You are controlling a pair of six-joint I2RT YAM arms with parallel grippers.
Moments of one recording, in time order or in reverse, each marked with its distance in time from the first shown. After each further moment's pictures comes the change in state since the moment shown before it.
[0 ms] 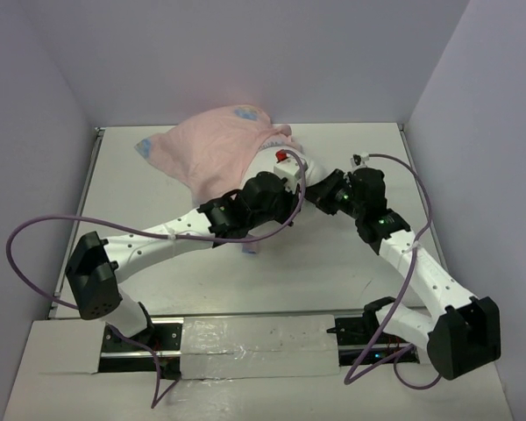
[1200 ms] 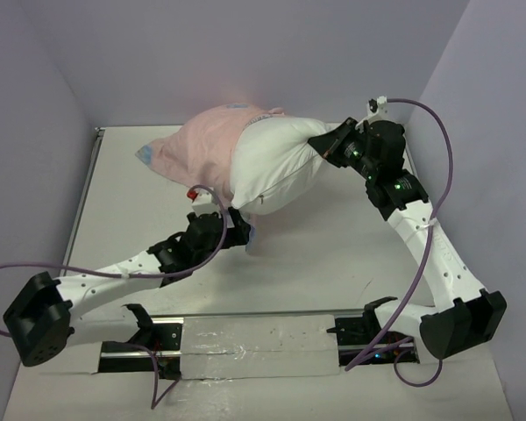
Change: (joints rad) left arm 0.137 -0.449 -0.716 0.137 -0.299 -0.424; right arm -0.022 0.133 0.475 -0.122 0.113 -0.217
